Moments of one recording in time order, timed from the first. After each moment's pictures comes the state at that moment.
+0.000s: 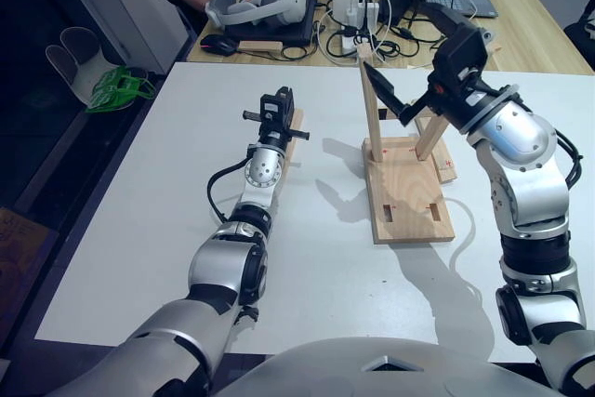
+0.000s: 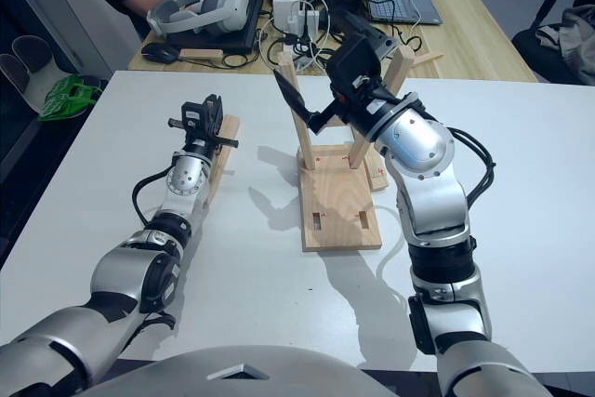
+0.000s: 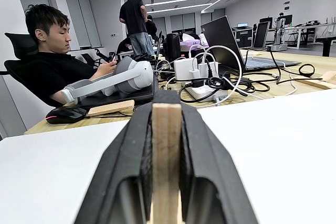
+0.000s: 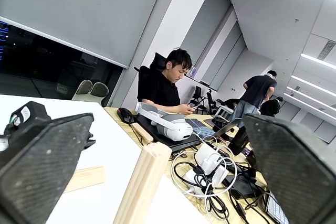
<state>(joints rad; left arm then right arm) -0.73 0.09 0.07 1.20 0.06 -0.67 -0.04 -0.47 -0.35 0.10 -0.31 0.09 0.31 0.49</state>
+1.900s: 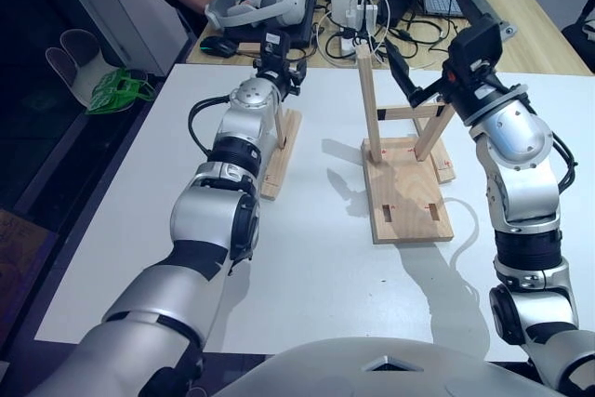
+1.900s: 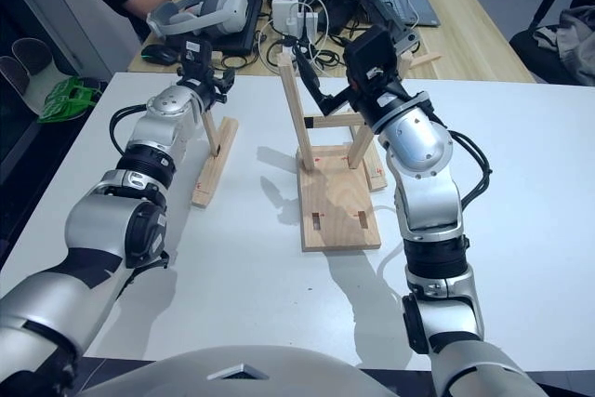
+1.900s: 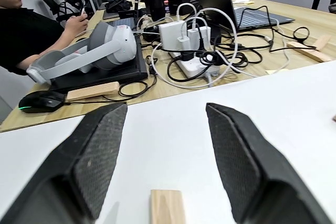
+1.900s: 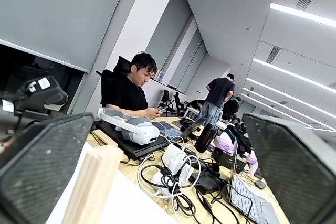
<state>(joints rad) -1.04 0.20 0.08 1.13 0.00 0.05 -0.19 -0.47 -0.31 0.06 -0.22 0.02 0.18 0.36</state>
